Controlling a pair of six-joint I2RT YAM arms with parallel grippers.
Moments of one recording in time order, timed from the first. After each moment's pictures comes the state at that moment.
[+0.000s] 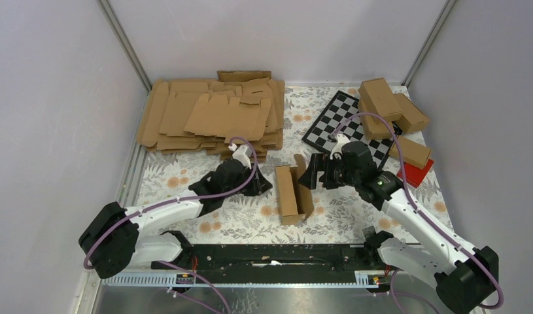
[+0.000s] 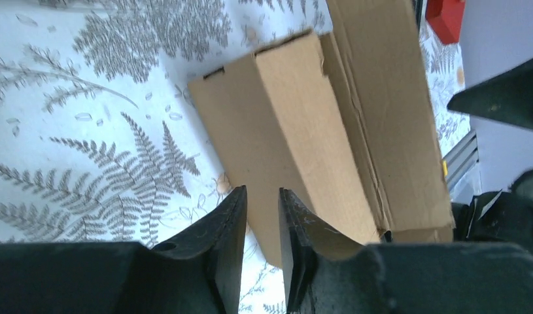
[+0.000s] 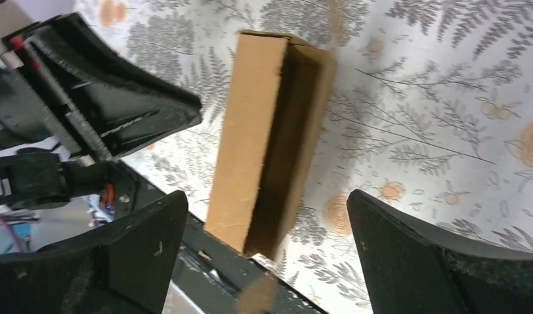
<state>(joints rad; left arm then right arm) -0.81 1.19 0.53 0.12 0.08 -0.78 0.54 0.95 0.73 -0.46 -0.25 0.51</state>
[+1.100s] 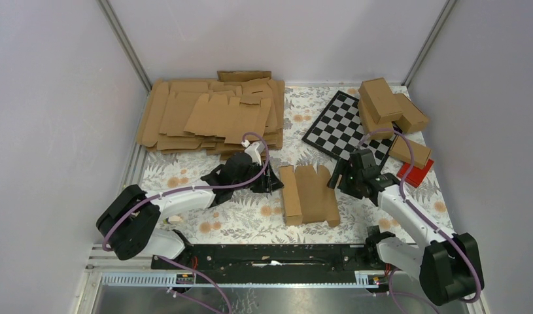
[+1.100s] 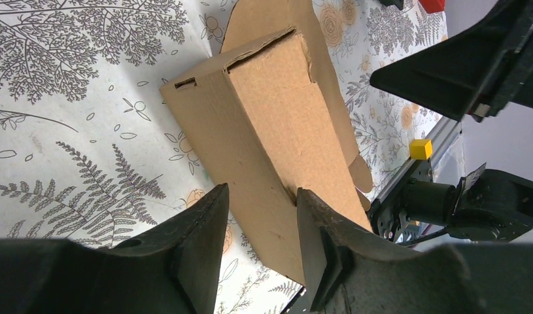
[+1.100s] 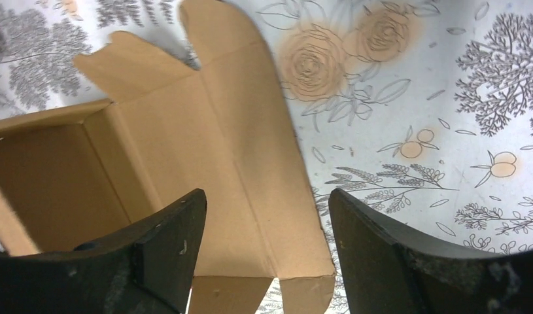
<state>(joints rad) -0.78 1.38 0.62 0.20 0.23 -0.76 0.33 1.05 0.60 -0.51 0.00 0.62</state>
